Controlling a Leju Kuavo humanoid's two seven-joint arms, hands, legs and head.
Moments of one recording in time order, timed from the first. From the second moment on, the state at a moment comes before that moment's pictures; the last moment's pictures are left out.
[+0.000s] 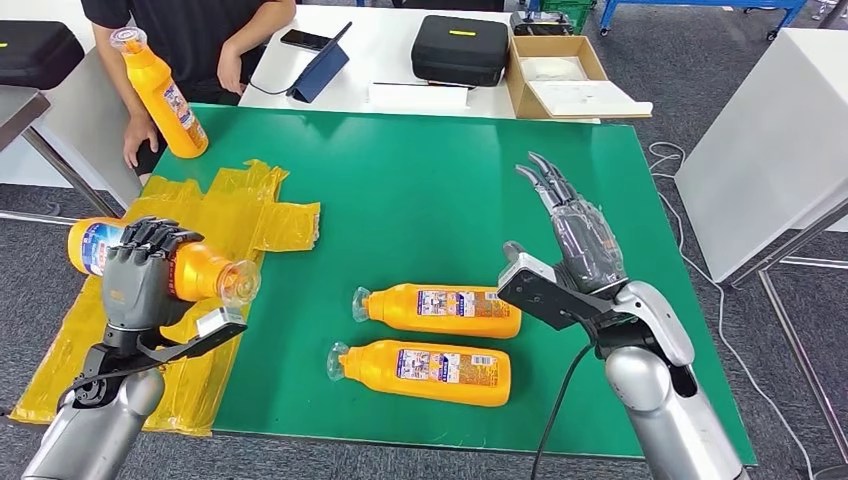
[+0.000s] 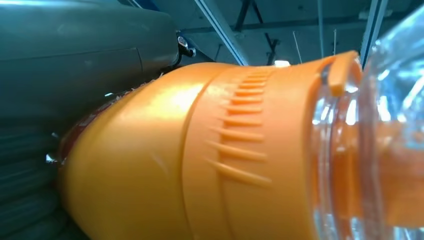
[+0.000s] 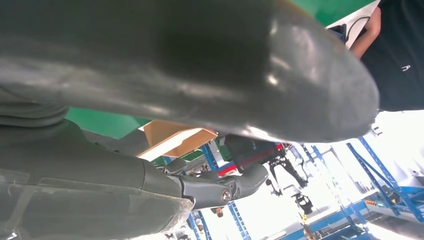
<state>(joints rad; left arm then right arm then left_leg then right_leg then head) -0.21 0.31 -0.05 -1.27 -1.02 0.69 -0.38 -0.35 -0.19 0.41 -1.62 0.71 0.16 -0.06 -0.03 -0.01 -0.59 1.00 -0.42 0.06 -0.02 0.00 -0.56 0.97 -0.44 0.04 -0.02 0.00</state>
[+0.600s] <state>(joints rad) -0.20 0.27 -0.04 -1.10 -1.23 0.69 -0.33 -0.35 -0.23 0.44 -1.60 0.70 0.16 -0.07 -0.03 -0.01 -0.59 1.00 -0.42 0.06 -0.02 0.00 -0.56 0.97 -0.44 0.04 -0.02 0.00</state>
